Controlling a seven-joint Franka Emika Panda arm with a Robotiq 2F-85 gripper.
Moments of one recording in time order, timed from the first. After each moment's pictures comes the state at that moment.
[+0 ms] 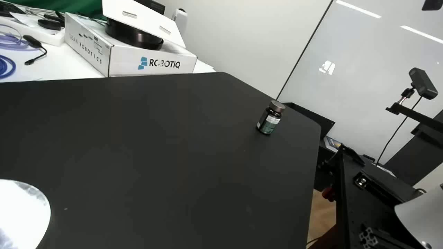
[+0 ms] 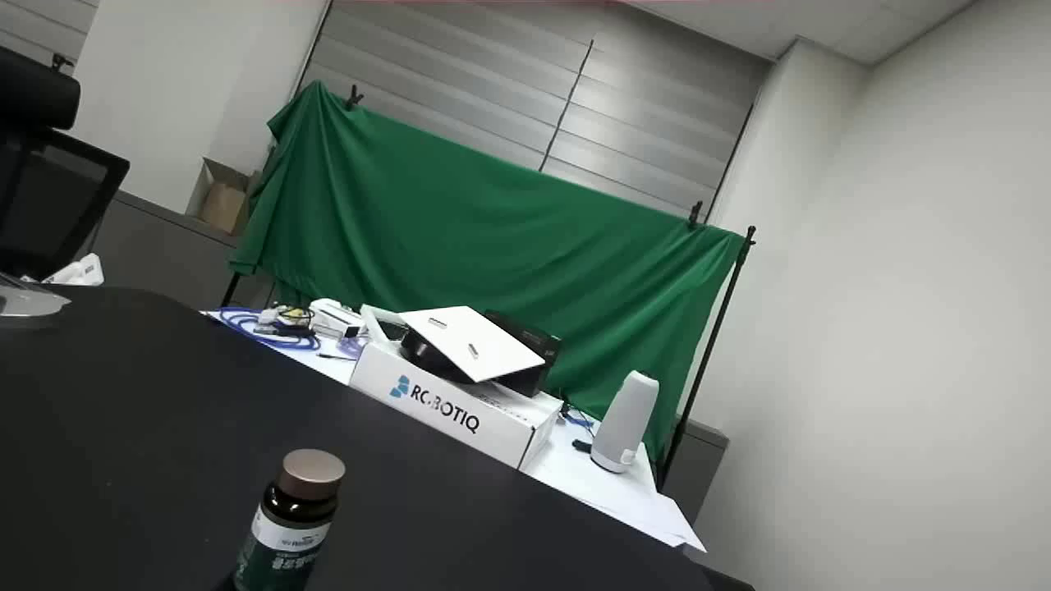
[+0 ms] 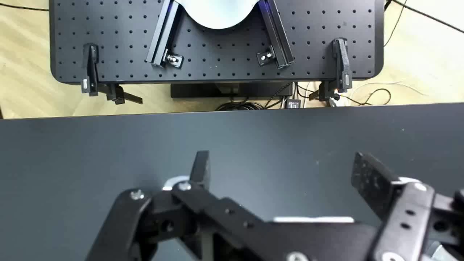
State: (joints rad) arm 0.03 -0.59 0.13 -2.38 0.07 1.50 0.16
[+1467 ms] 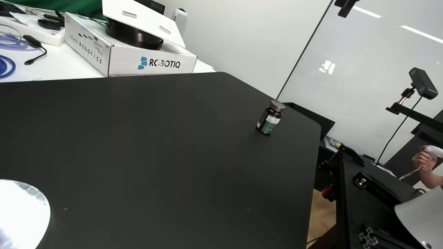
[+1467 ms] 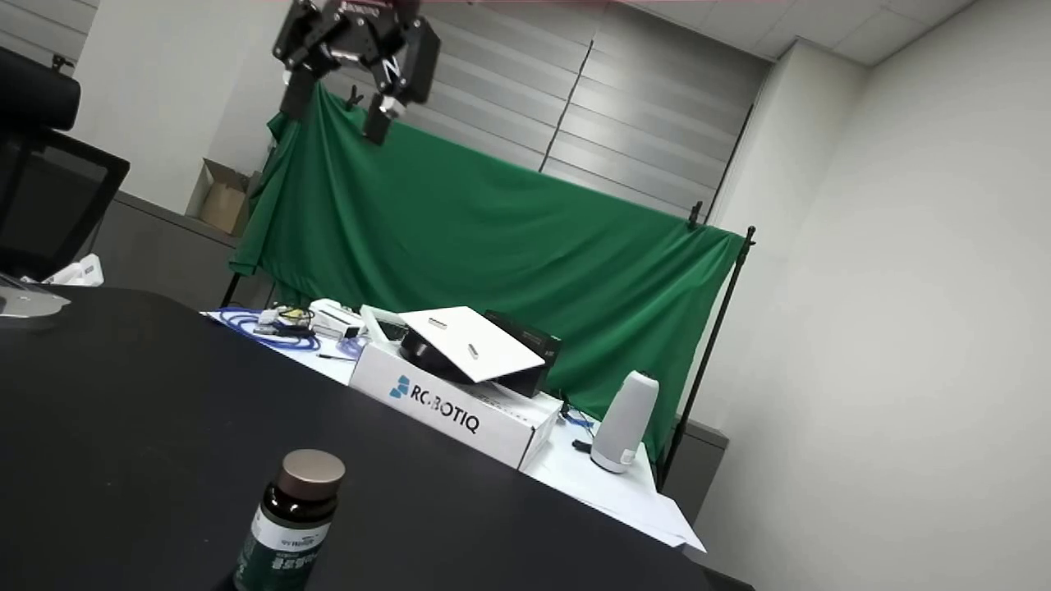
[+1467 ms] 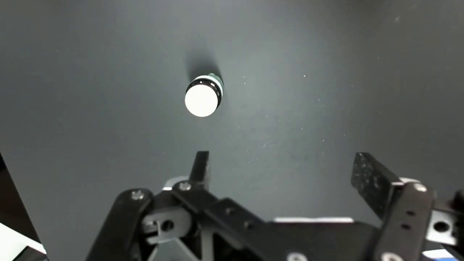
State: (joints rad) arm -0.08 -0.44 -0.09 -2.38 -0.06 1.98 -0.05
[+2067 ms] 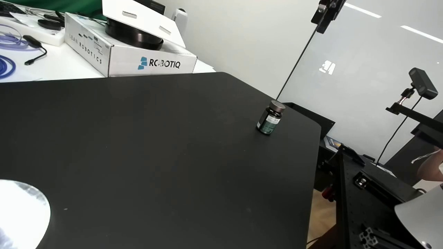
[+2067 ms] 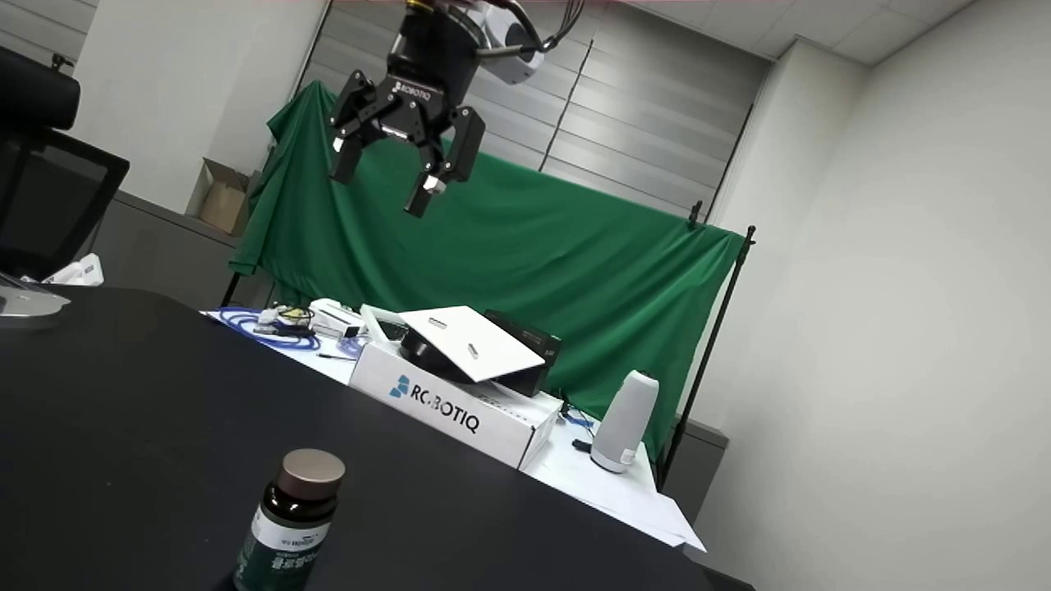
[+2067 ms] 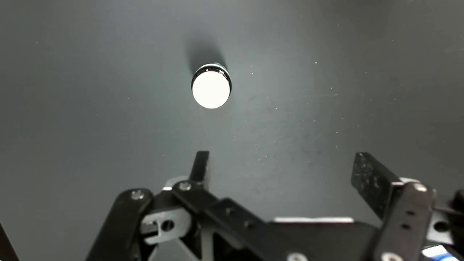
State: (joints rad) arm -0.10 -0.26 -0.18 -2.30 0.01 2.05 -0.16
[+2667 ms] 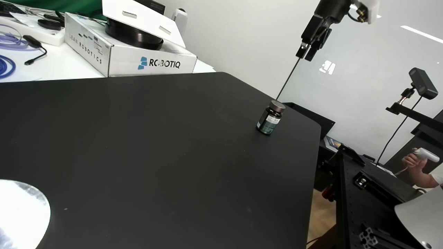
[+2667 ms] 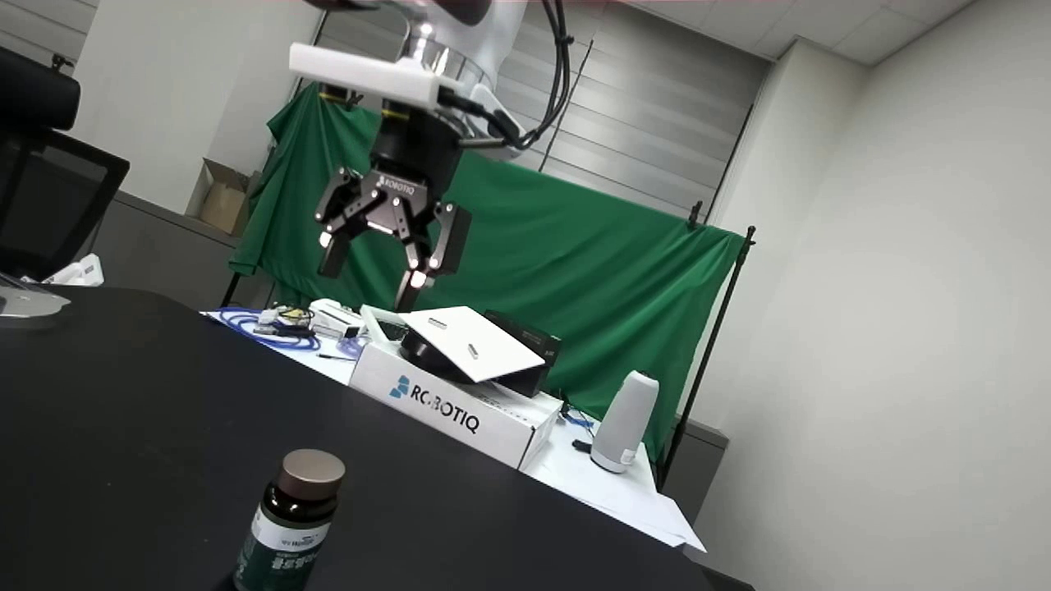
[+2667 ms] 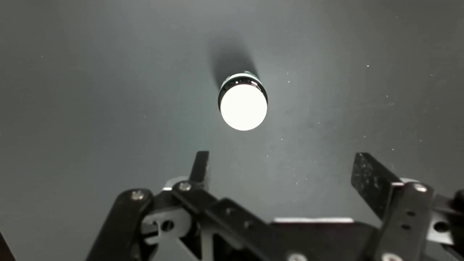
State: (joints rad) arm -0.15 -0.15 -0.18 -2.43 -0.05 2.29 -0.13
